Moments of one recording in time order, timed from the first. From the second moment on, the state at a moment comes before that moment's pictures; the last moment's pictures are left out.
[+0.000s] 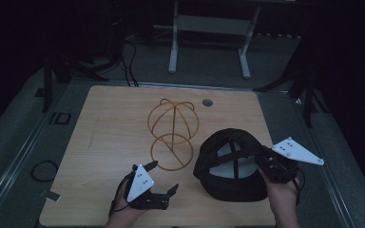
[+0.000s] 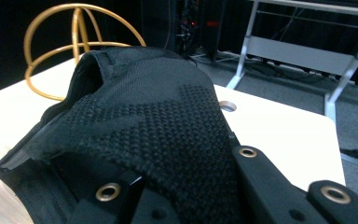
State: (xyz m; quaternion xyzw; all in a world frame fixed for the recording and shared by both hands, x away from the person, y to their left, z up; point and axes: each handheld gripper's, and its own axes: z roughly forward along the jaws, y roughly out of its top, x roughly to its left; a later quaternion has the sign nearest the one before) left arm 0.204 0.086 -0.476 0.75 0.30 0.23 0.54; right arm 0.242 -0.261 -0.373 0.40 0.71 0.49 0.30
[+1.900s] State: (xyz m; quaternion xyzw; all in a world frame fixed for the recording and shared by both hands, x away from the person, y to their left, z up) left arm 0.228 0.027 -0.399 0.75 0.30 0.25 0.53; right arm 0.204 -0.240 -0.396 0.33 0.75 0.53 0.22
